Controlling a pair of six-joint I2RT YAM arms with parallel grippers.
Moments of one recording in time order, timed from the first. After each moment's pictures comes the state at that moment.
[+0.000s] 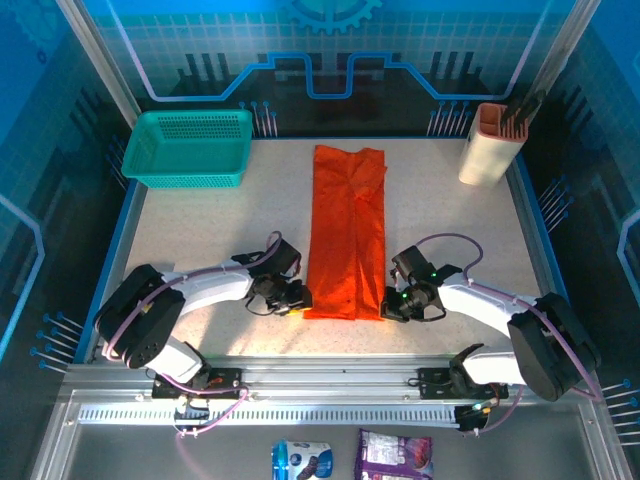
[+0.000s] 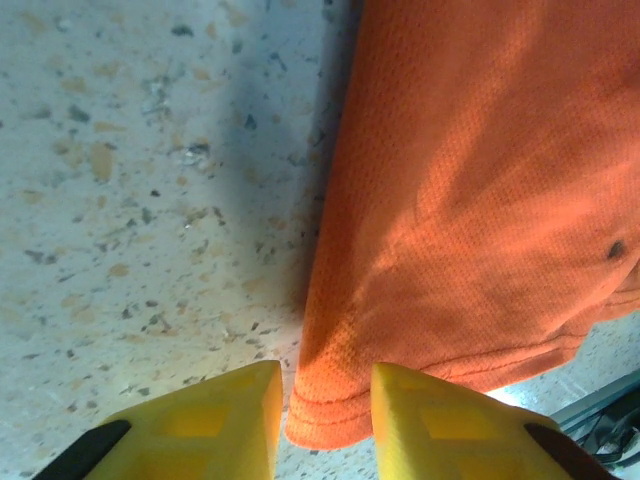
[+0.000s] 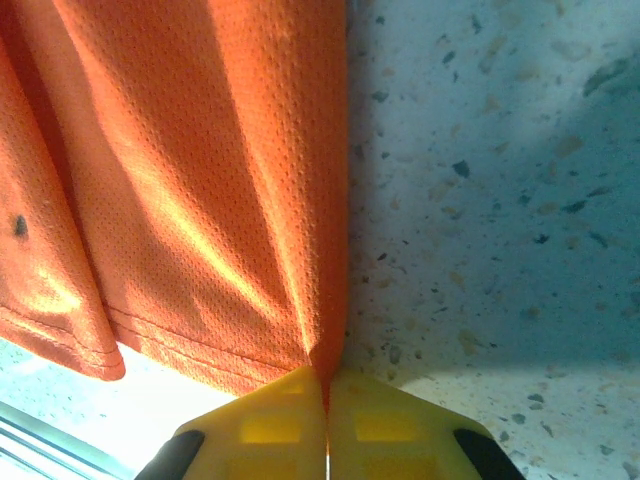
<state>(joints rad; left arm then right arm) -0.65 1.52 0.72 -0.41 0.39 -0.90 0.52 1.30 0.54 -0.55 -0.34 0.70</state>
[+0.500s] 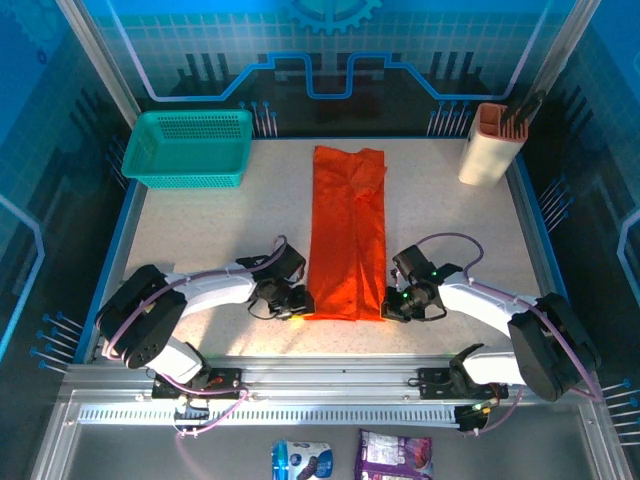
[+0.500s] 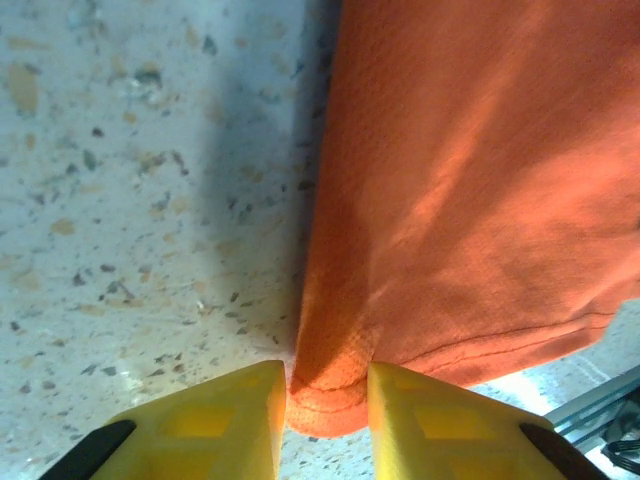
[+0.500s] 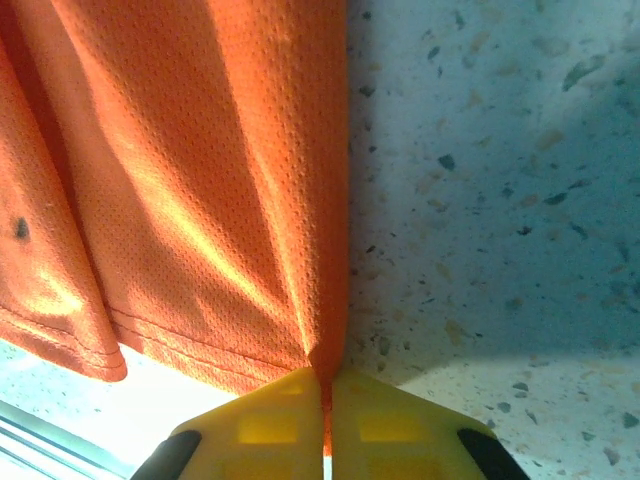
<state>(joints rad) -0.70 1.52 0.71 -0.43 0.37 -0.90 0.51 1.30 0.55 -0.58 -0.34 0.68</state>
